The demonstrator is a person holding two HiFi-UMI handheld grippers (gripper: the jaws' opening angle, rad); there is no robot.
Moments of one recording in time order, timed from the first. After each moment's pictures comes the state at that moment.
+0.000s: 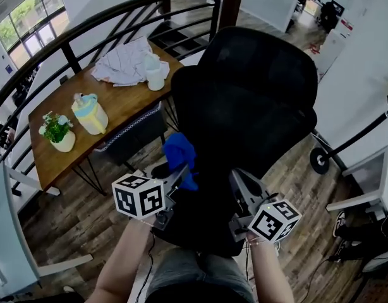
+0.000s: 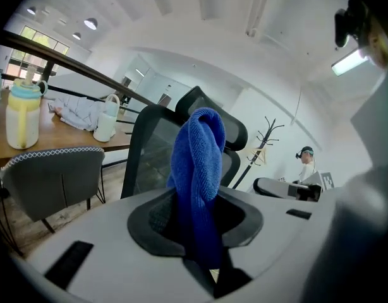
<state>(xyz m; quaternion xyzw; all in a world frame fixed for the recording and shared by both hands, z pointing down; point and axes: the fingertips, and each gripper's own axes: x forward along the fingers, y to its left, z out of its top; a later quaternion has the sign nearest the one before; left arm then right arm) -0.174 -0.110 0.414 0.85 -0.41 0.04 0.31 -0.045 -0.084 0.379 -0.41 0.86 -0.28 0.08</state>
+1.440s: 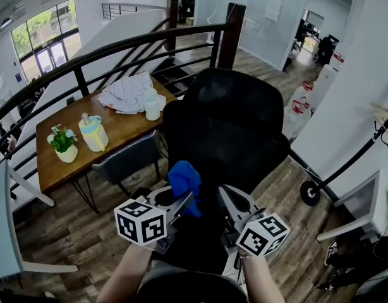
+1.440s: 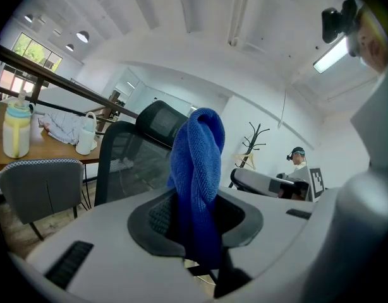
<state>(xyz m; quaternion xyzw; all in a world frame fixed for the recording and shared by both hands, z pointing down) -0.098 -0.049 0.341 0.88 -0.41 0.00 0.26 -0.015 -0.049 0.308 -0.36 0.91 -0.19 0.07</state>
